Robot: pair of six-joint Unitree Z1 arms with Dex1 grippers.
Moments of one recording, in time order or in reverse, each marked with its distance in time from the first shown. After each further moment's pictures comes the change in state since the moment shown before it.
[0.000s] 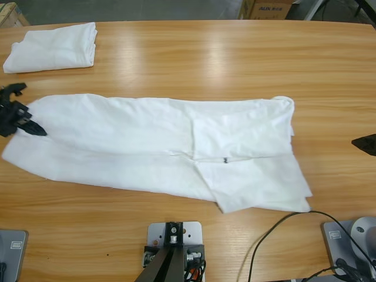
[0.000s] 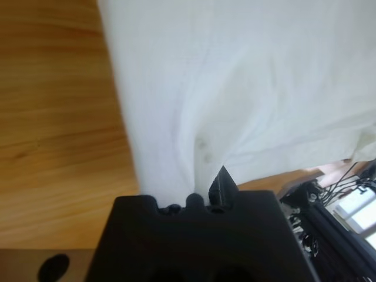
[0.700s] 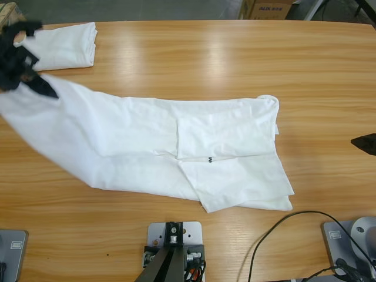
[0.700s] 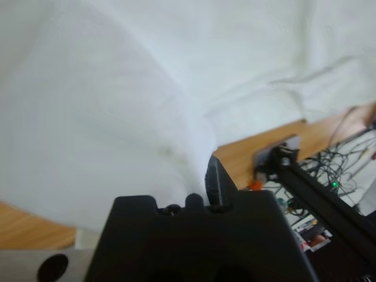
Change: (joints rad) arm 0 -0.411 -0.003 -0.563 0.366 0.020 -0.079; arm 1 0.001 0.005 0.003 -0.015 0.000 0.000
